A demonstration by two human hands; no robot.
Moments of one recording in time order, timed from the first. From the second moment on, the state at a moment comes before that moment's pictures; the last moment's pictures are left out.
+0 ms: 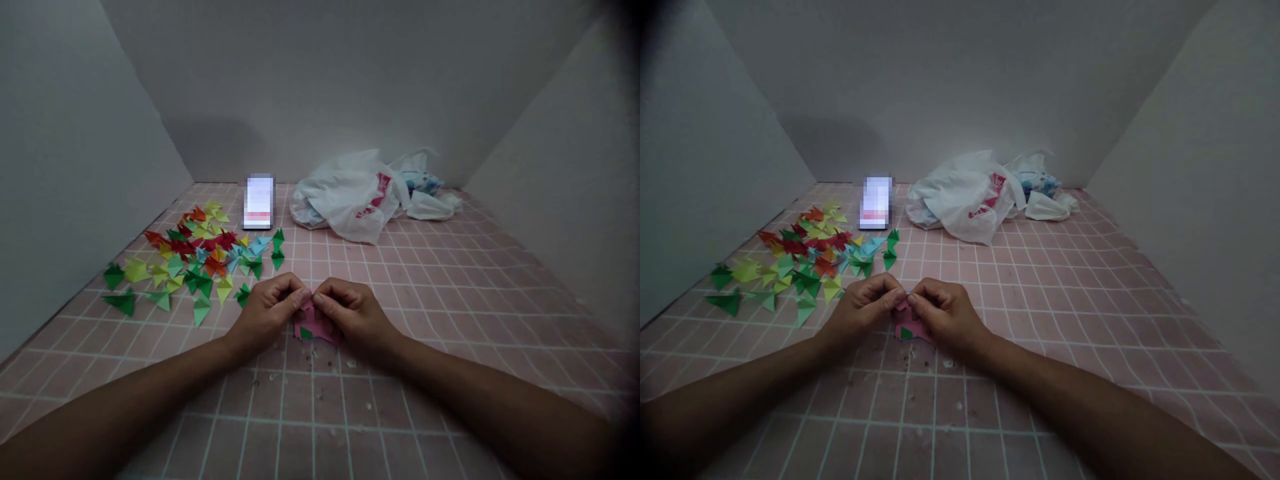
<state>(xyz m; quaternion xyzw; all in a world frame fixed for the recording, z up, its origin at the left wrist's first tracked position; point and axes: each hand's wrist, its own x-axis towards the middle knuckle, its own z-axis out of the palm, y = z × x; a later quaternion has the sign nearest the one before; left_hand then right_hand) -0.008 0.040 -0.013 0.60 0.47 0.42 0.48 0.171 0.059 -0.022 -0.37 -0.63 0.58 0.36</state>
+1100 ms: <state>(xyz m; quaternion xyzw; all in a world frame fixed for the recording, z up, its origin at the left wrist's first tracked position) 0.001 0.042 -0.029 0.54 0.47 0.53 0.45 0.167 0.065 -0.033 -0.36 -0.55 0.61 0.44</state>
